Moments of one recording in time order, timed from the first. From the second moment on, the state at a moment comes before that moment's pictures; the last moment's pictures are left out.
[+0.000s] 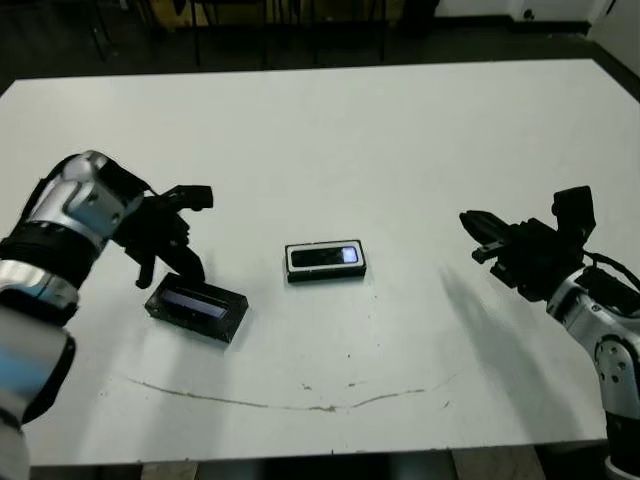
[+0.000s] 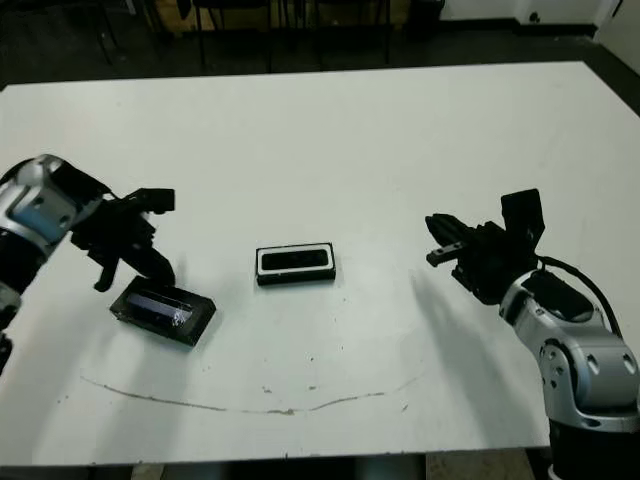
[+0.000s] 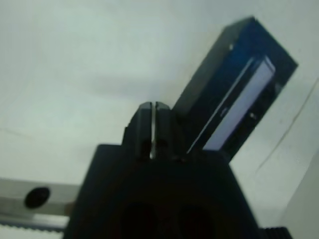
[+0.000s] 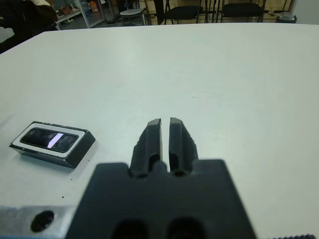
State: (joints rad) left arm -0.83 0.76 -0.54 0.63 0.21 0.37 -1.61; right arm -0.15 -0.48 -0.17 -0.27 0.45 0.70 0.41
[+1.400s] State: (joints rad) left arm -0.65 1.04 -0.67 0.22 -0.02 0.50 -1.62; right arm -0.17 -0.46 -0.13 -0.22 0.48 0.72 0.41
